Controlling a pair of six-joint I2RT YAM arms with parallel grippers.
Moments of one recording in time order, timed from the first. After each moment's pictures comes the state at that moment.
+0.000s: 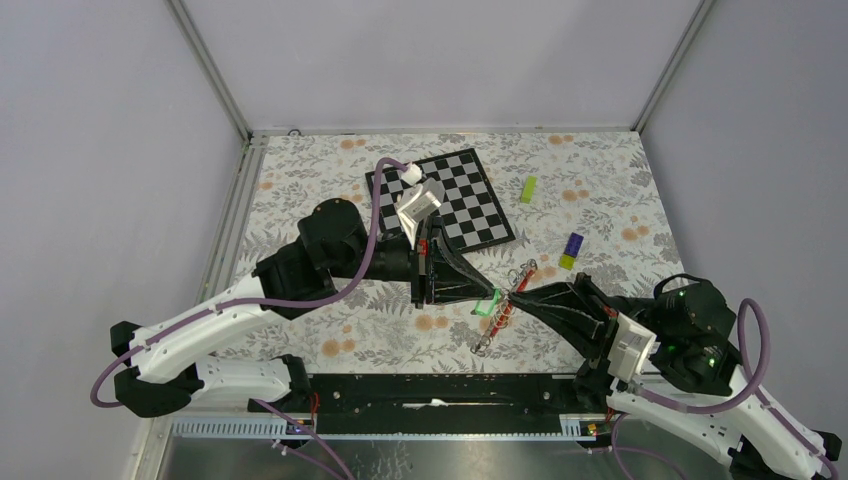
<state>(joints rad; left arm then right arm) -1.14 1.11 1.33 -0.13 0.53 -0.55 0.94 0.44 0.89 -0.17 -0.66 -0.75</state>
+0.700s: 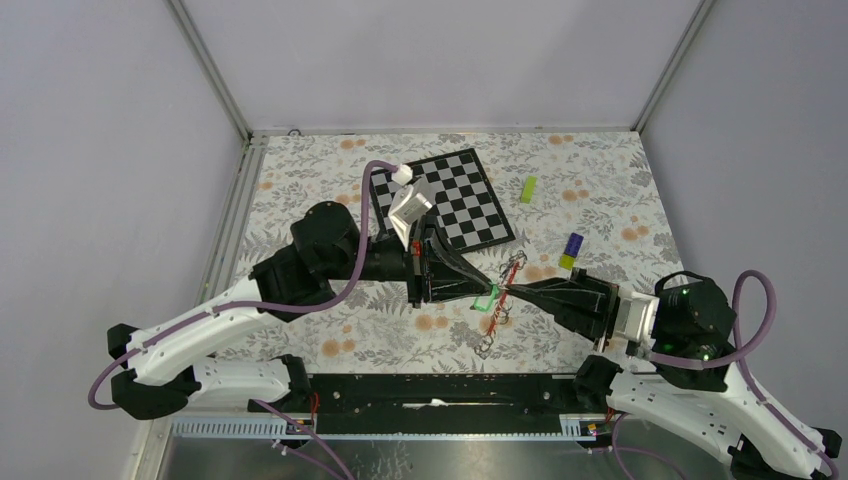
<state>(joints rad) -1.14 1.09 1.30 -0.09 0.51 -0.51 0.94 0.46 0.89 -0.07 -0.56 -0.42</state>
